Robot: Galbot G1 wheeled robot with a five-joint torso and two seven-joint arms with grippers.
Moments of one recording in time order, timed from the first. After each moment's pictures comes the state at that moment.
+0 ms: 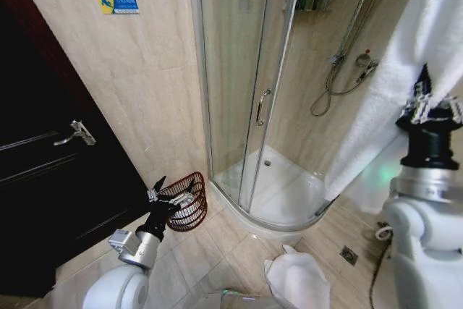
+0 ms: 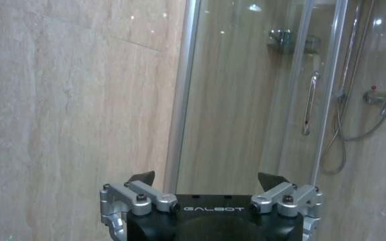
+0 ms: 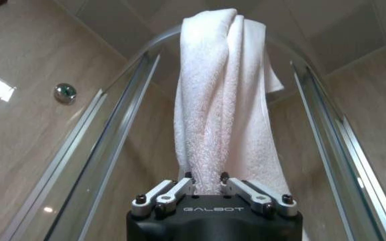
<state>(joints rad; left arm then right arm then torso) 1.78 -1.55 -0.66 -2.48 -0.21 0.21 0.20 -1.27 1.18 0.91 2.34 0.38 0.22 0.05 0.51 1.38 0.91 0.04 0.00</state>
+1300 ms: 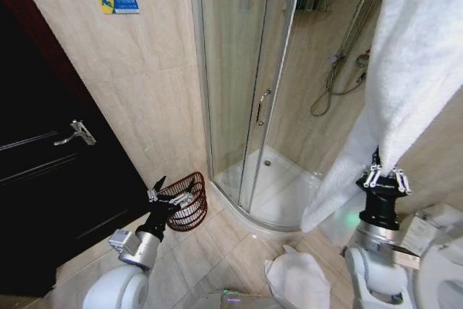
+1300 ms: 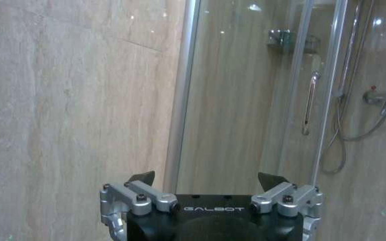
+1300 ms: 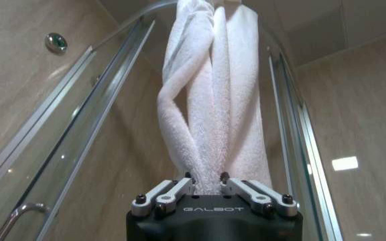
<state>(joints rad) 1.78 -1.55 -0.66 -2.48 -0.21 0.21 0.20 -1.51 1.49 0.85 2.16 0.06 0.63 0.06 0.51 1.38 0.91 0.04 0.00</state>
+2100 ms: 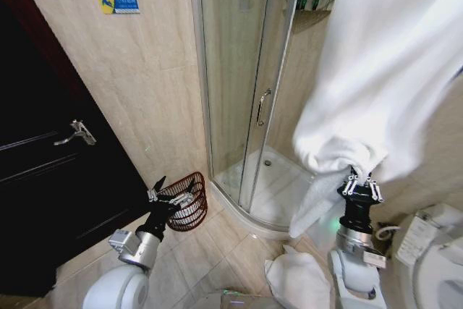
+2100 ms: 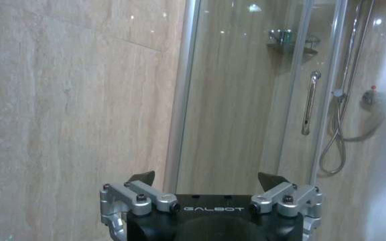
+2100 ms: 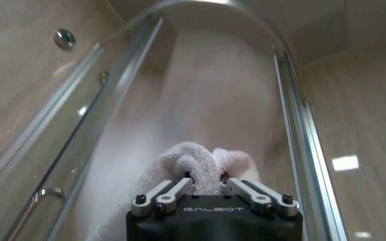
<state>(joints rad) 1.78 -1.55 -0.66 -2.48 -0.21 0.21 0.20 -1.50 1.52 0.78 2.11 -0.07 0.71 0.12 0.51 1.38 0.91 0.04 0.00</state>
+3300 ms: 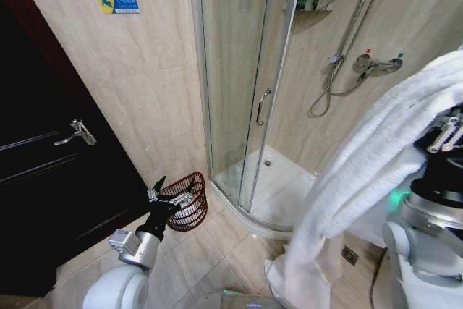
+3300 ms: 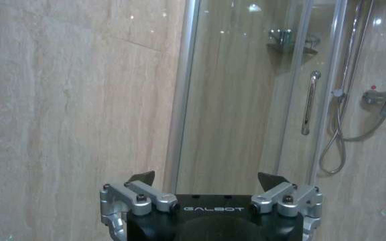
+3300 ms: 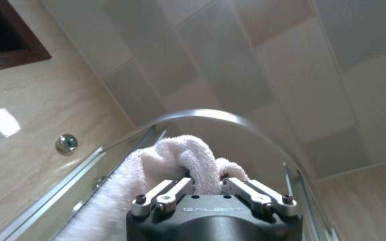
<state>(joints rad) 1.78 -1.55 -0.66 -2.48 -0.21 0.21 0.20 -1.32 1.22 0.95 2.39 0.13 0.54 0.13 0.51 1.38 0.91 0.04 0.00</state>
